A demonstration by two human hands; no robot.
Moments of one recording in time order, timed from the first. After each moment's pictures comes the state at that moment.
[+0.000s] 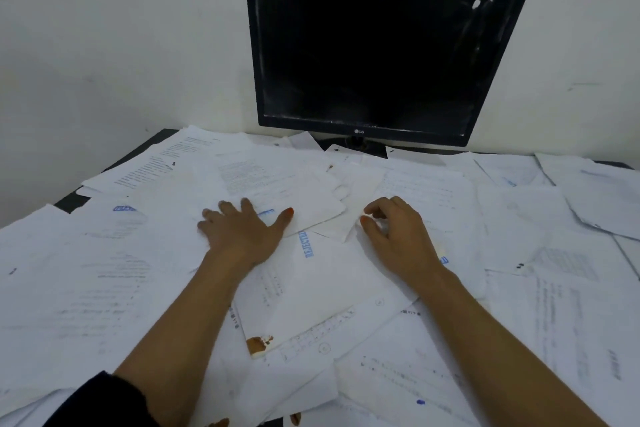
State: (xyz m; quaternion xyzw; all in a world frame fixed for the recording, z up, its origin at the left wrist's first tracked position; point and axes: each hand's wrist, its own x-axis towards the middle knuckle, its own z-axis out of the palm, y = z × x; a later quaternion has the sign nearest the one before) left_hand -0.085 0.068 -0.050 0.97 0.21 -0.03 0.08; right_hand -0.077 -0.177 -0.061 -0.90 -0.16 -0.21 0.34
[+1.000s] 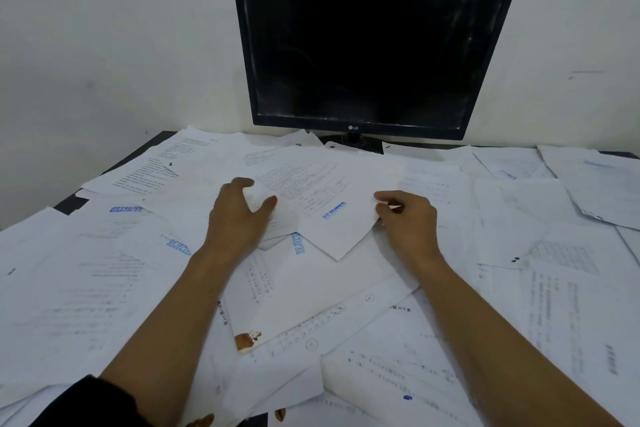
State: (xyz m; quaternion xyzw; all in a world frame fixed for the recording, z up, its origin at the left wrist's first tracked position) left_hand -0.090 0.065 -0.045 0.89 0.11 0.21 0.38; right_hand -0.069 -0.188 -0.051 -0.82 0.00 -0.18 0.54
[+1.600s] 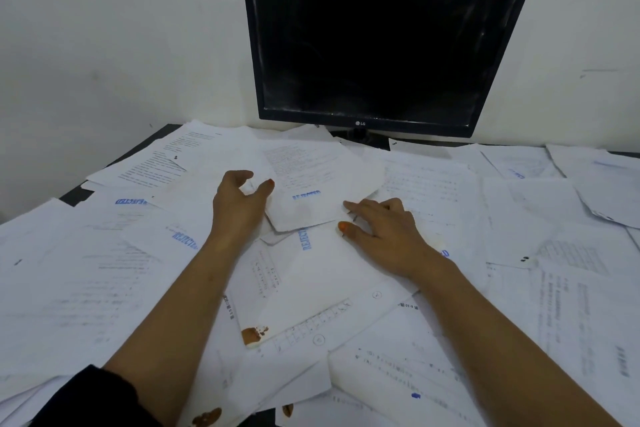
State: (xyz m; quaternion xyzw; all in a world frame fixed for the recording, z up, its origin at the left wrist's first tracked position) left_hand -0.084 0.064 -0.037 0.77 0.17 0.23 0.57; right_hand -0.079 -0.175 -0.059 -0.95 -0.20 -0.04 0.25
